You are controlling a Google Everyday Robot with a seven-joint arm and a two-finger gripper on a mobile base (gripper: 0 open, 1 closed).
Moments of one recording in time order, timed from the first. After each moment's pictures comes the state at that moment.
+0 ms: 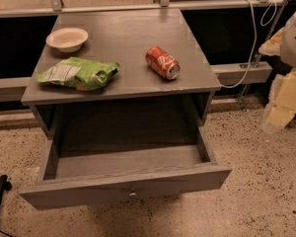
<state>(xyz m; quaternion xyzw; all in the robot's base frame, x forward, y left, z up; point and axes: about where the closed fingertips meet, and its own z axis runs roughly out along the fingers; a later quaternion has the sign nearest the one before) 0.438 -0.217 0.976 -0.60 0.78 -0.03 0.16</state>
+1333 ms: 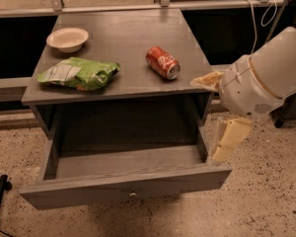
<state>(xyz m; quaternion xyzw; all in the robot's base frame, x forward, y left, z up) 0.425 -0.109 0.904 -0.71 0.65 0.09 0.26</state>
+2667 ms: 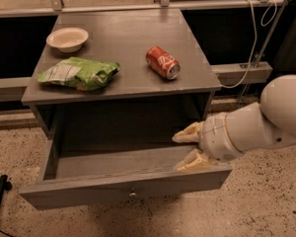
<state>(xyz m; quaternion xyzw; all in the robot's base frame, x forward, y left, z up) 0.429 -0.083 0.787 -0.67 0.65 0.15 0.32</state>
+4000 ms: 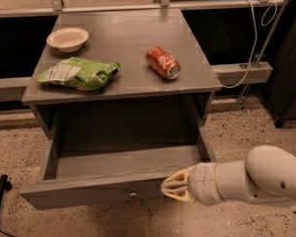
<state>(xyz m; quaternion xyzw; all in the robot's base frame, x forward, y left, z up) 0.392 -0.061 0.676 -0.68 0.60 0.18 0.39</state>
